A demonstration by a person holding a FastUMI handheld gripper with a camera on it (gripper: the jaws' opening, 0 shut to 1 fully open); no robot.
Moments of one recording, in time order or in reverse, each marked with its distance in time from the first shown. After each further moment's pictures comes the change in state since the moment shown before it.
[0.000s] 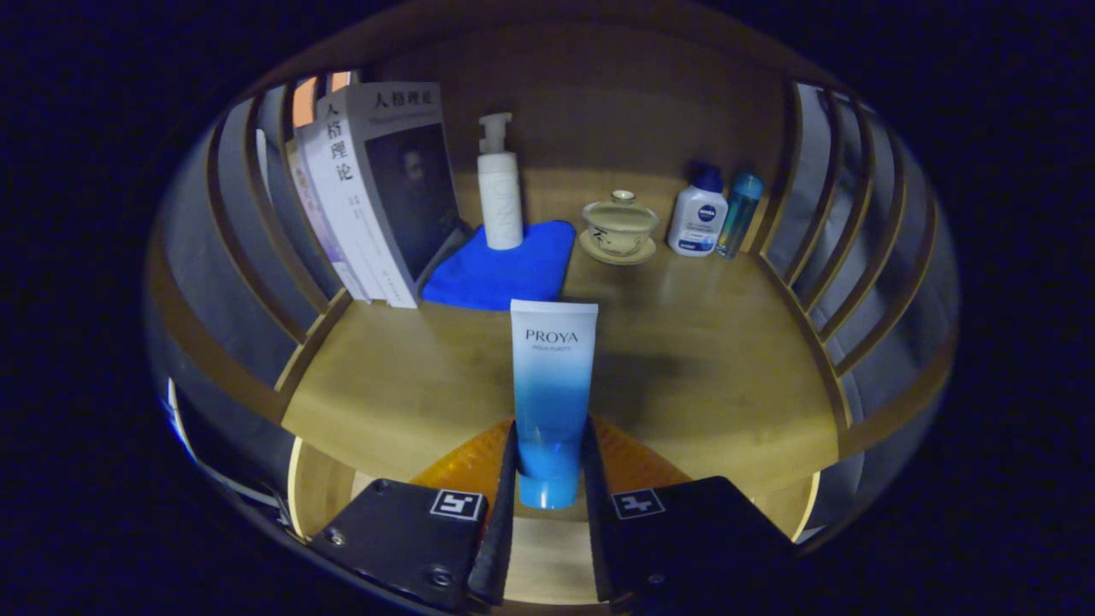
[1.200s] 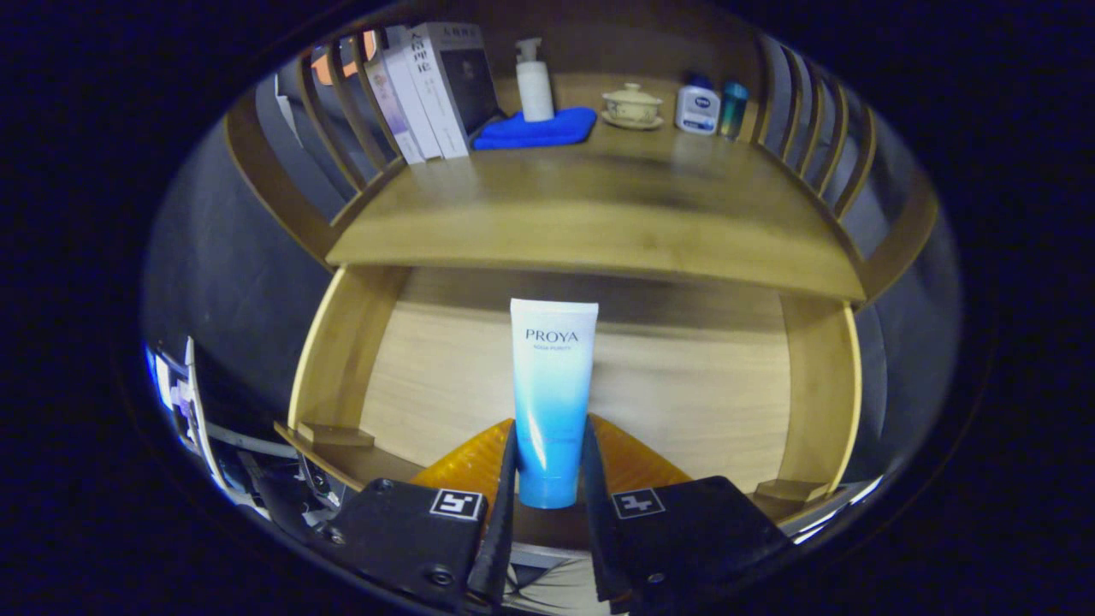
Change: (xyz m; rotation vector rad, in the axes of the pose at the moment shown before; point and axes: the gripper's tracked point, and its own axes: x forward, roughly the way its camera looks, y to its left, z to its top) arm -0.098 0.014 -0.163 -0.023 0.227 0.104
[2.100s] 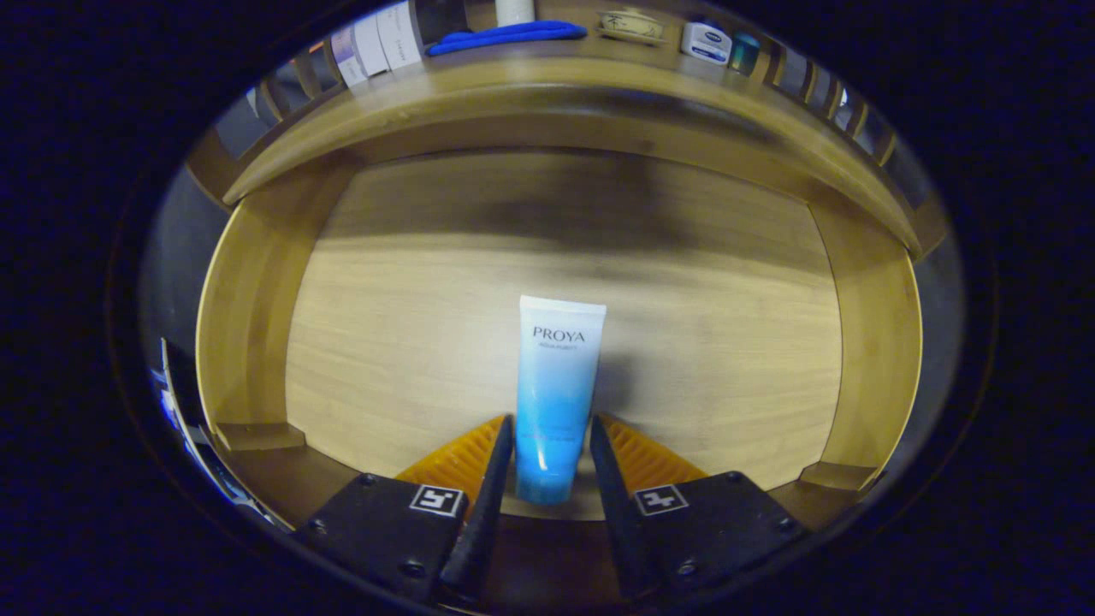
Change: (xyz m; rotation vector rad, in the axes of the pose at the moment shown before) arm 0.107 -0.005 -0.064 0.056 0.241 -0.121
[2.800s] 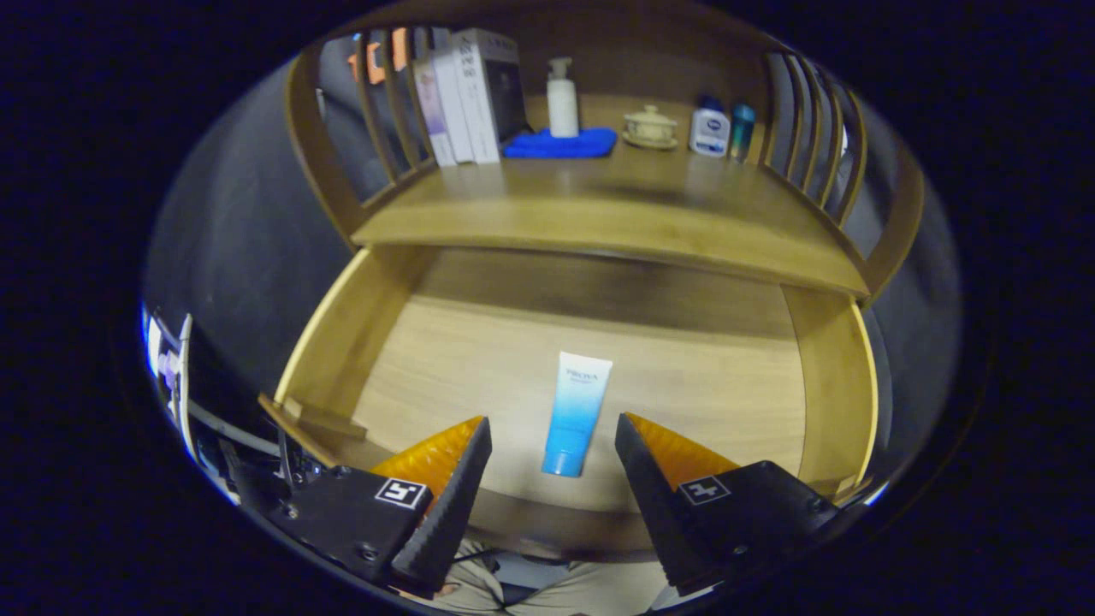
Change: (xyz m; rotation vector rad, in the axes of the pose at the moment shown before) arm -0.067 0.002 0.002 -0.080 -0.233 0.083
